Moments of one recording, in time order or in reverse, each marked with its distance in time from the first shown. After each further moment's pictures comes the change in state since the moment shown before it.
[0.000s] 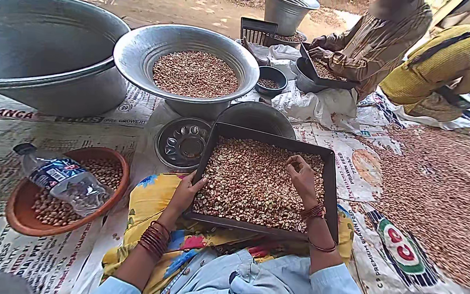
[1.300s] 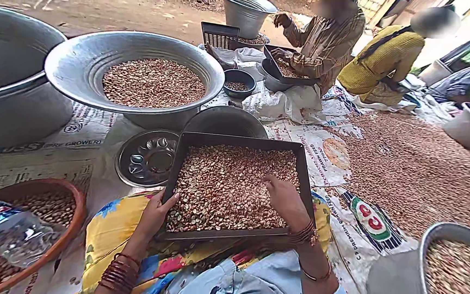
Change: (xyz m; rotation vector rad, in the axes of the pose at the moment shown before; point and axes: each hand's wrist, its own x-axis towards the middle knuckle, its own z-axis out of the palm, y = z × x) left_hand 0.002 -0.013 0.000 0.060 0.027 0.039; right_hand -0.063 -0.053 -0.040 -0.491 -0.400 0.196
